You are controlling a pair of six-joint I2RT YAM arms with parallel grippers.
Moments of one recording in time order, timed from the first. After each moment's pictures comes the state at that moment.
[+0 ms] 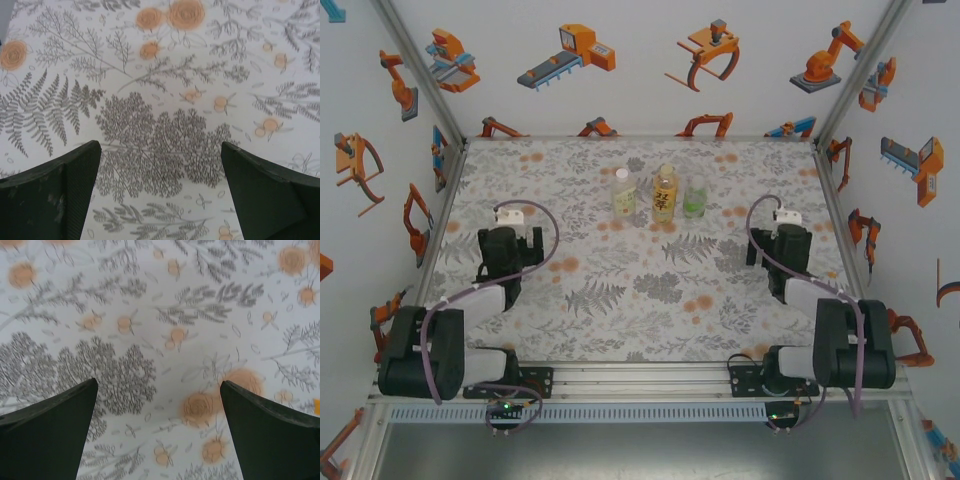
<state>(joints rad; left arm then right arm) -0.11 1.32 0.35 0.55 -0.22 0.05 -0.06 1.34 0.39 0.44 0.09 0.00</state>
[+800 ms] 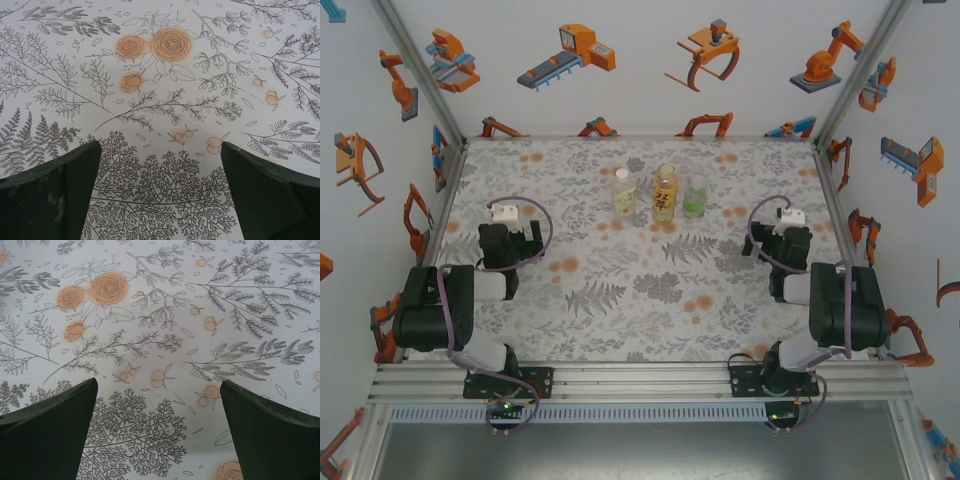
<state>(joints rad) -0.04 1.54 0.38 0.76 -0.06 0.01 -0.10 1.55 0.35 0.80 -0.10 0.05</state>
